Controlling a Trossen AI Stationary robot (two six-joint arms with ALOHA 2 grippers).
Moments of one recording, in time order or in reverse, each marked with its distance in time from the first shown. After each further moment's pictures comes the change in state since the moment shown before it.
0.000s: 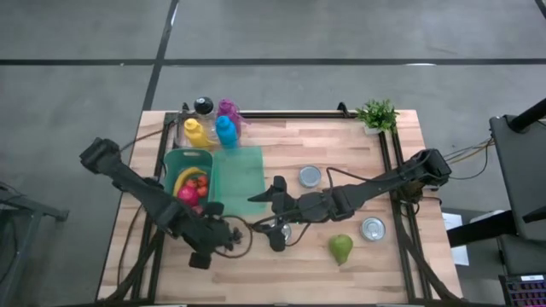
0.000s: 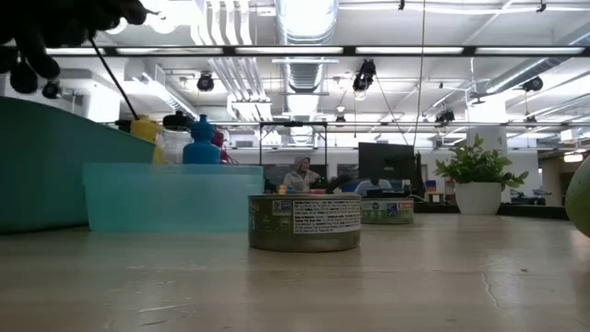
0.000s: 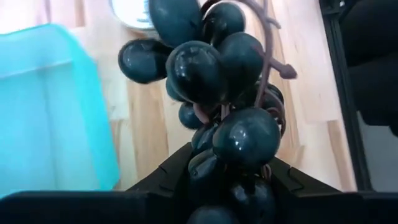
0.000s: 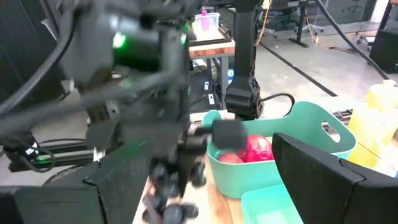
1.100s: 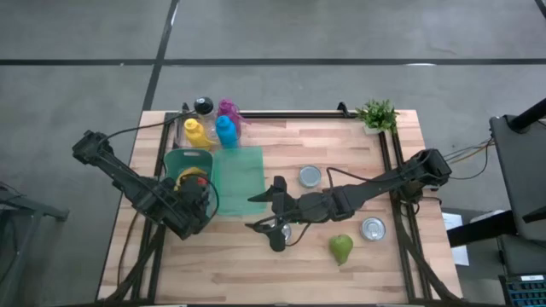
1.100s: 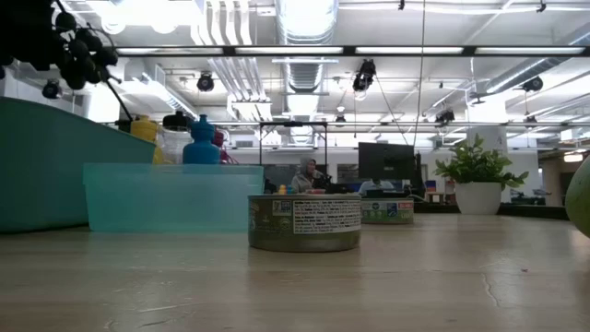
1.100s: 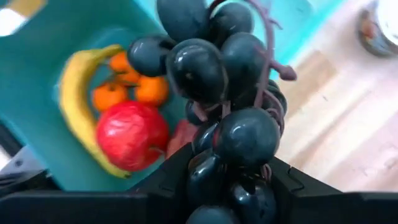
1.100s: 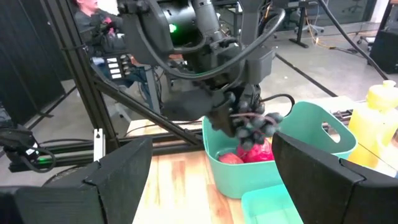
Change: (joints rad) left arm 0.001 -0.163 -0.002 -0.543 -0.184 -0.981; right arm 0.000 0.000 0.000 0.000 0.000 0.000
